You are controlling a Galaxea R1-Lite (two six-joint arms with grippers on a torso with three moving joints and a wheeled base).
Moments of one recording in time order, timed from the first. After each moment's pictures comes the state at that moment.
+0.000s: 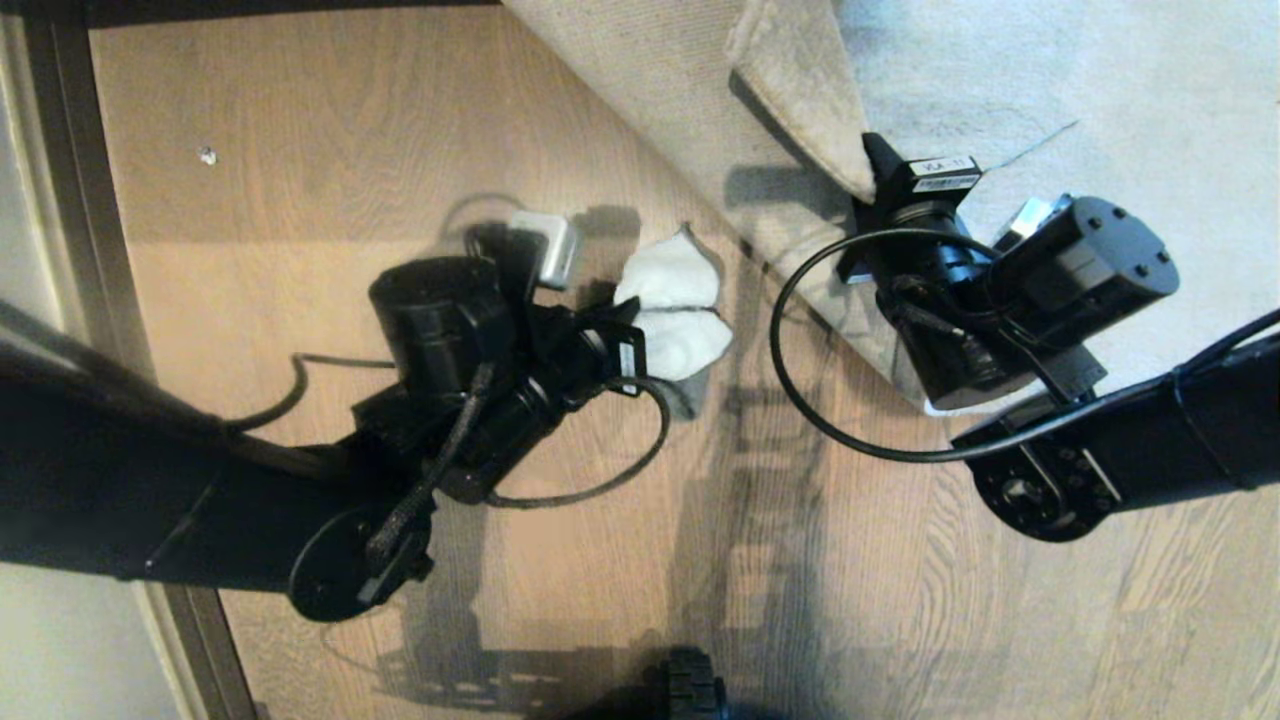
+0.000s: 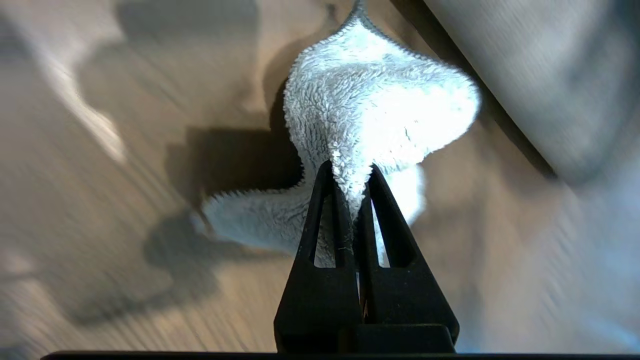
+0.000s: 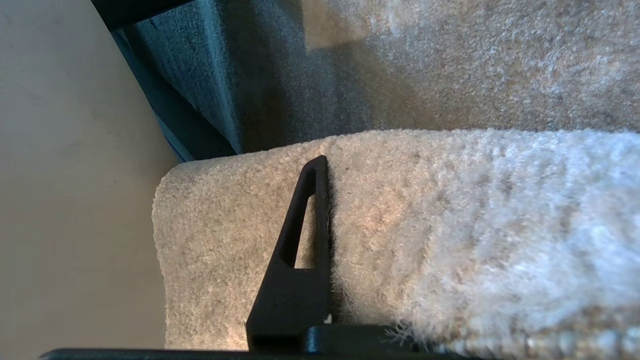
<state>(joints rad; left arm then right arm) -0.67 1.87 -0.93 -1.03 0.17 -0.03 0.50 1.95 -1.03 -1.52 -0.33 1.32</state>
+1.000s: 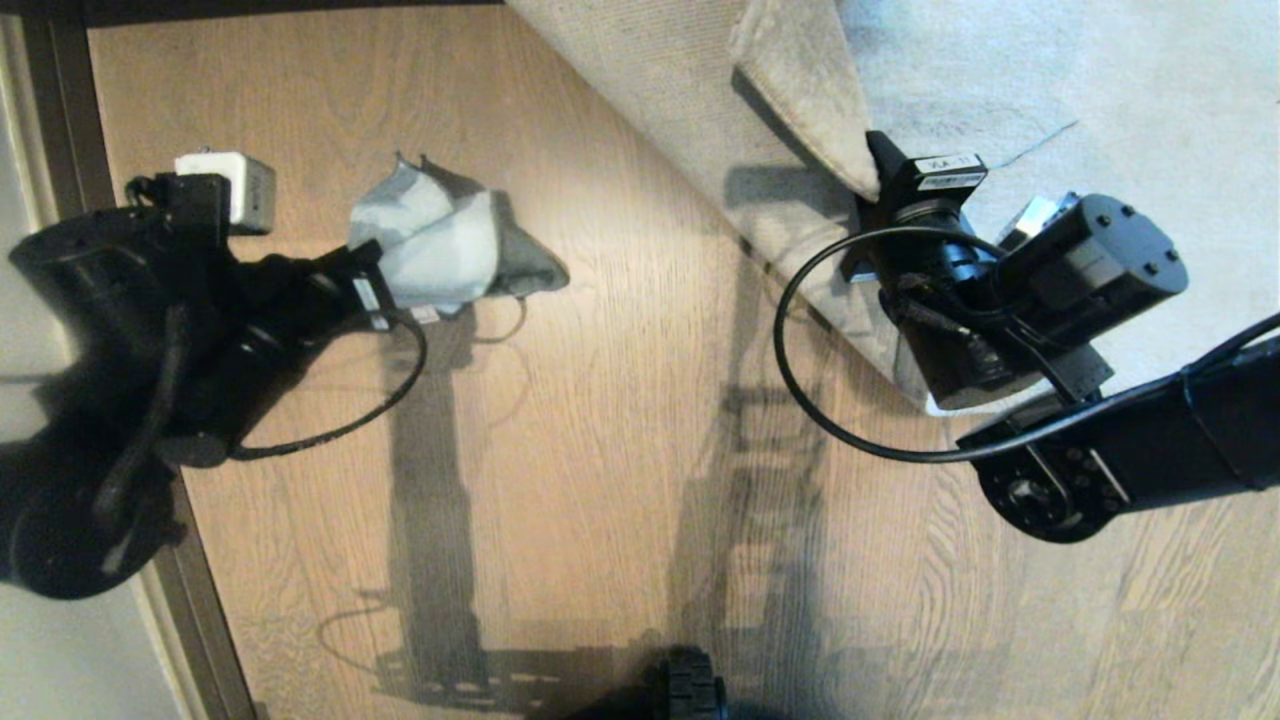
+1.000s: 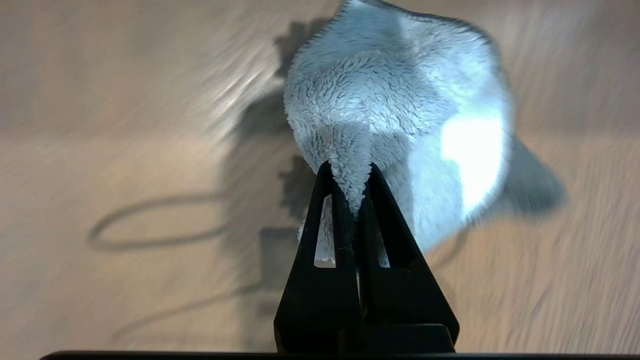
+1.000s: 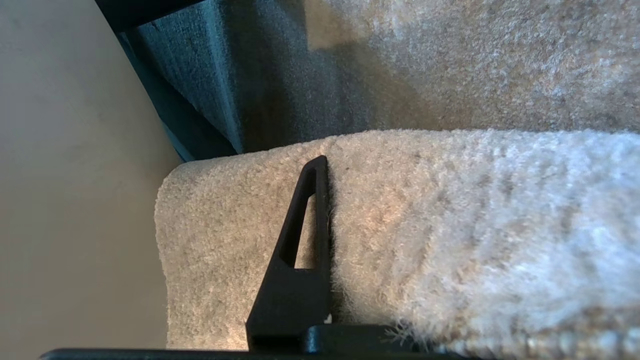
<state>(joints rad) -0.22 1.63 -0.72 -1.06 0.16 -0.02 0.50 1.94 -1.02 -1.52 -0.33 1.32</state>
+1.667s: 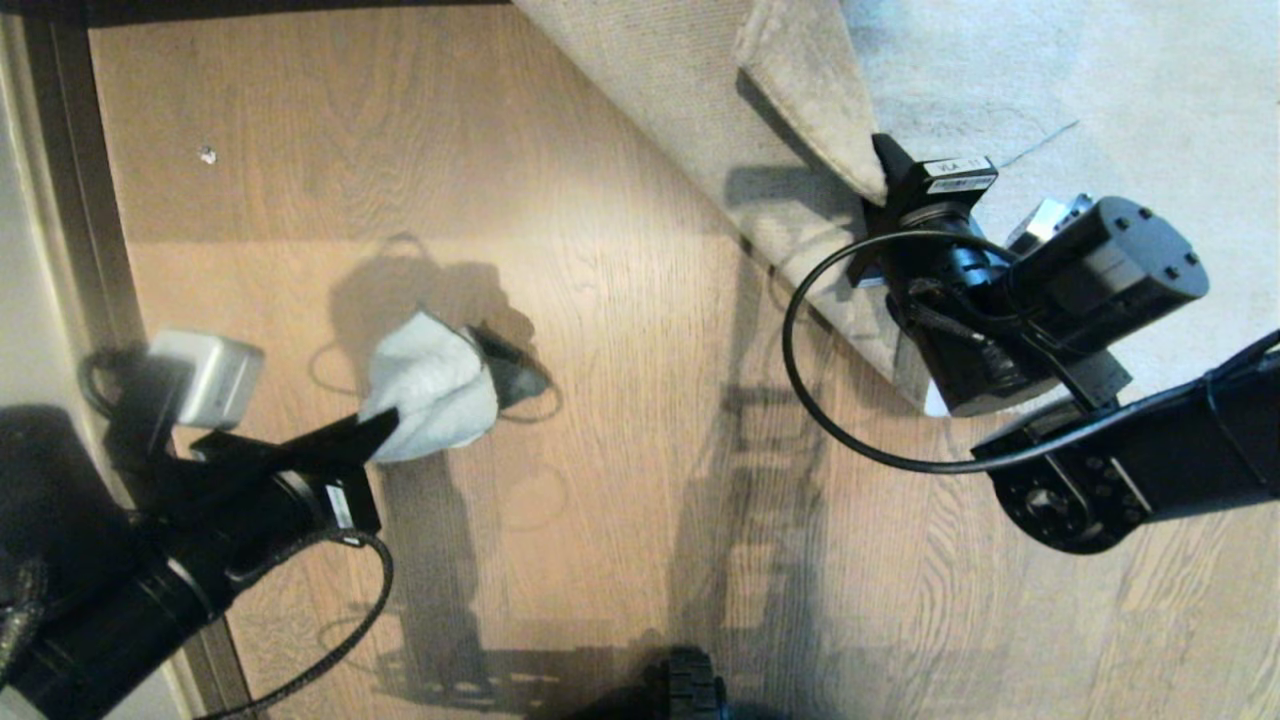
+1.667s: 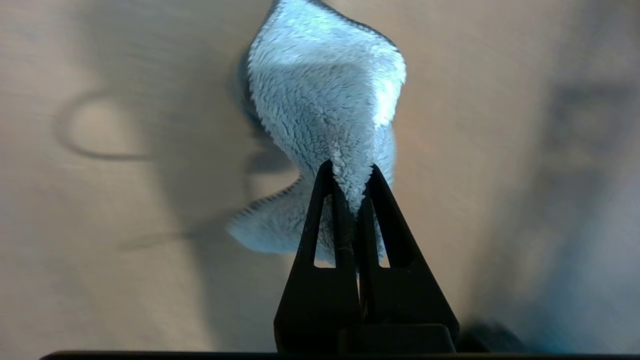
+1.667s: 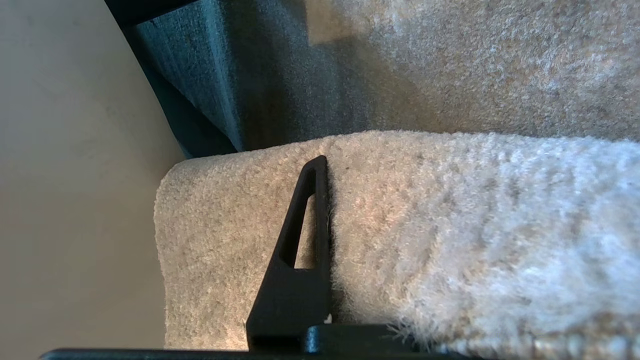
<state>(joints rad) -0.45 1.34 -0.30 -0.94 0.15 -0.02 0.50 1.91 -0.98 -1.52 -0.33 1.32</state>
